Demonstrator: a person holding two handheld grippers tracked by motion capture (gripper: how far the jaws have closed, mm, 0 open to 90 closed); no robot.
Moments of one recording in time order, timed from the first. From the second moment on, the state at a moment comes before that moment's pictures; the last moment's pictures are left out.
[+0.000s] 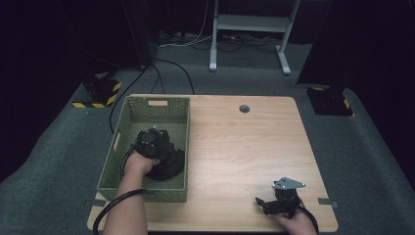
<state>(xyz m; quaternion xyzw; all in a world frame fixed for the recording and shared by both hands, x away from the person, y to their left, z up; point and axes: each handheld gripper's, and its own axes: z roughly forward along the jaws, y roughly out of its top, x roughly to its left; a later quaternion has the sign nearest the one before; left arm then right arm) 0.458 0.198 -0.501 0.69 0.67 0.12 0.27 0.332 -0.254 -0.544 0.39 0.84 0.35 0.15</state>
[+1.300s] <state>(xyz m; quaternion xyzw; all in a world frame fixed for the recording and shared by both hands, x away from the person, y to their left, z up) 0.442 0.208 -0.466 0.67 0.65 0.15 0.33 0.332 -0.255 -0.544 0.39 0.84 0.36 0.15</state>
